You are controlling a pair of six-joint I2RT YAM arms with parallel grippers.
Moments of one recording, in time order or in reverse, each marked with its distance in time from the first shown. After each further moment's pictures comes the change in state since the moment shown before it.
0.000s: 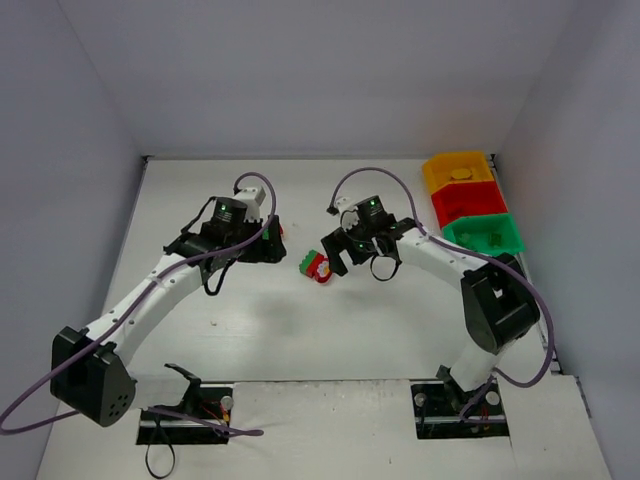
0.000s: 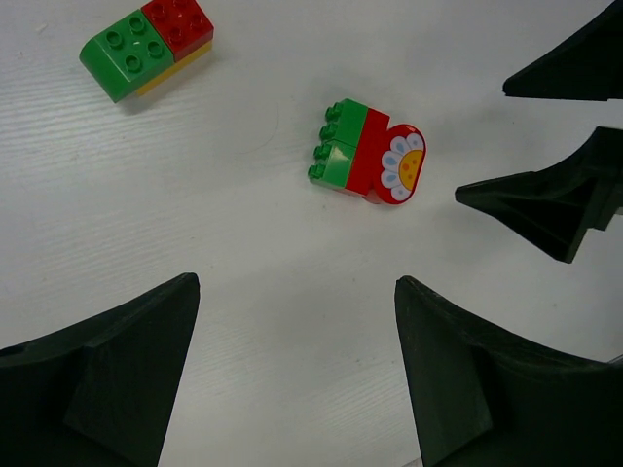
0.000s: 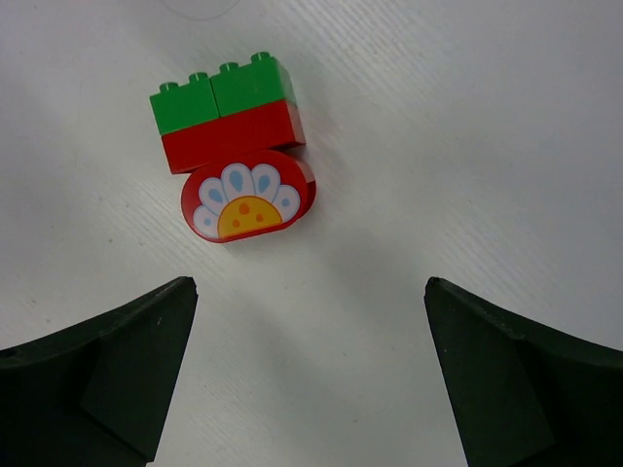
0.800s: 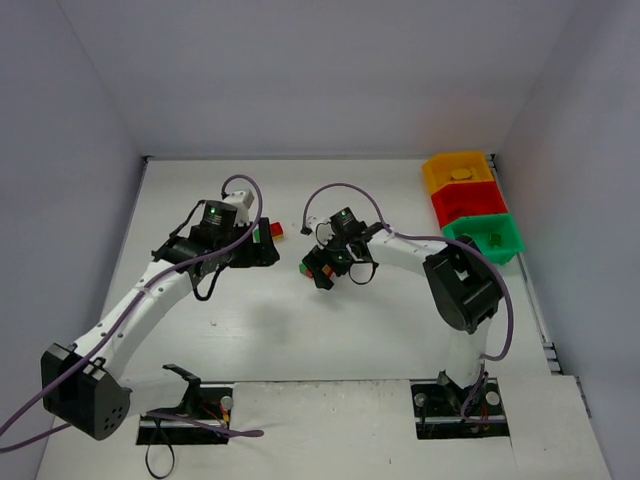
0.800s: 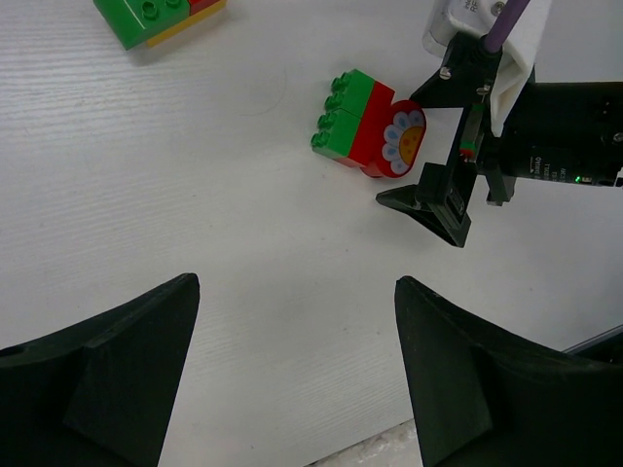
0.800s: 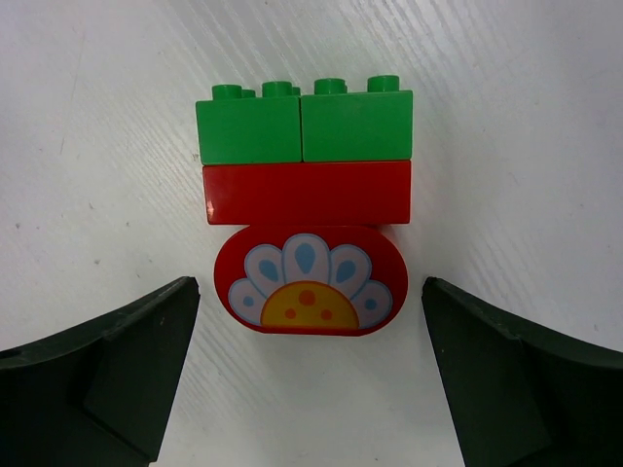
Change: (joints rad) left arm 0.028 -0.073 -0.005 -0.102 0.018 -0.063; right arm 0.105 0.233 0.088 0.012 -0.045 -0.148
